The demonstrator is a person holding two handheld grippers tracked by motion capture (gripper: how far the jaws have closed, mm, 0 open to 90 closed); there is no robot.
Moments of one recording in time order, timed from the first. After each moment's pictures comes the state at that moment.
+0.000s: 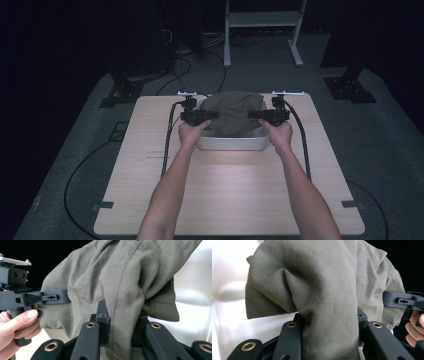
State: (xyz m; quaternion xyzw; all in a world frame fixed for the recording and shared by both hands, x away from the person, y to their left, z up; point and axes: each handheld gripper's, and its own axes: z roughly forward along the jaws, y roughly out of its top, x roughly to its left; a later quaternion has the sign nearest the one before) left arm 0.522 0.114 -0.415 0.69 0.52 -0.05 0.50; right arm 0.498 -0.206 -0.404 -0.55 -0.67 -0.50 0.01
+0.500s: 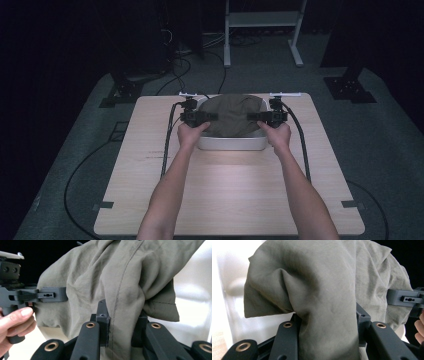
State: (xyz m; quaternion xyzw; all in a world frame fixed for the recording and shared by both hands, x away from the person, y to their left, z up) left arm 0.522 0.113 -0.419 0.71 0.52 -0.03 0.47; right arm 0.499 -0.201 -0.410 -0.55 -0.68 -0.48 0.01
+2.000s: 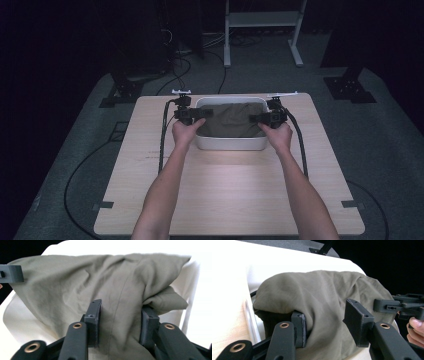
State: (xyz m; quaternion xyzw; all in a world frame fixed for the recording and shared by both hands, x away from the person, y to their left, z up) left arm 0.516 0.129 -0.400 0.69 0.52 -0.01 0.50; right arm 0.500 -0.199 -0.409 -0.55 -0.71 -0.42 -0.06
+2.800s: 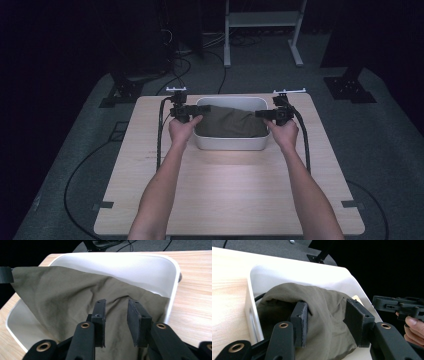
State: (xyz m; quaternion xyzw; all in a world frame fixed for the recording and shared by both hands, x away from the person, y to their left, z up) left arm 0.511 0.140 -0.385 0.68 0.52 0.00 0.52; right arm 0.493 -0.211 -0.393 -0.55 -0.70 -0.44 -0.08
